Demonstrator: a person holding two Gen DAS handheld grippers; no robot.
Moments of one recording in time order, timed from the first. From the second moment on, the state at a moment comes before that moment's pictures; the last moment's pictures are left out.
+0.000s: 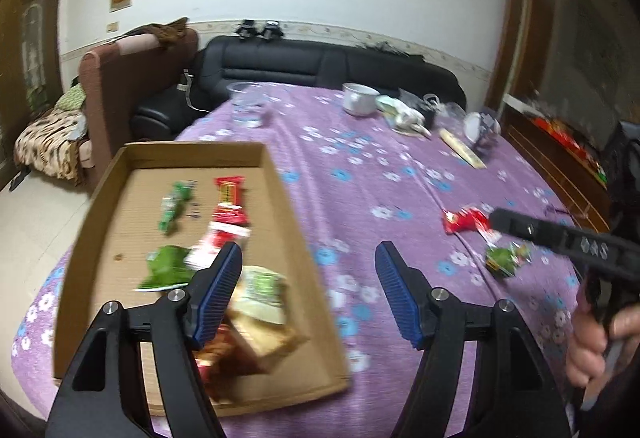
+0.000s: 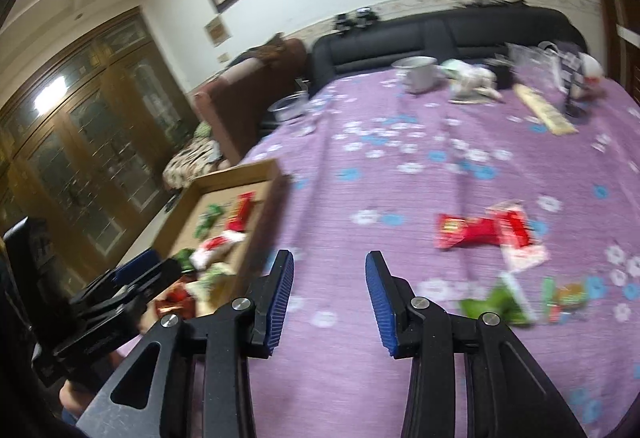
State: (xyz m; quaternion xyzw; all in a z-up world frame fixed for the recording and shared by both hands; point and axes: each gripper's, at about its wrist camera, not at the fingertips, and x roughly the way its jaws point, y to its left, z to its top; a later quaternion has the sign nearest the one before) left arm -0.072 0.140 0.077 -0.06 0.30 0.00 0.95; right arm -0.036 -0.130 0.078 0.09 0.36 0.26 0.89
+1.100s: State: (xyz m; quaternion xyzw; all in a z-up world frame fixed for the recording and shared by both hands) left arm 0.022 -0.079 0.023 0.11 0.41 -0.16 0.89; right arm 0.020 -0.301 0.038 0.31 0.43 0.04 0.85
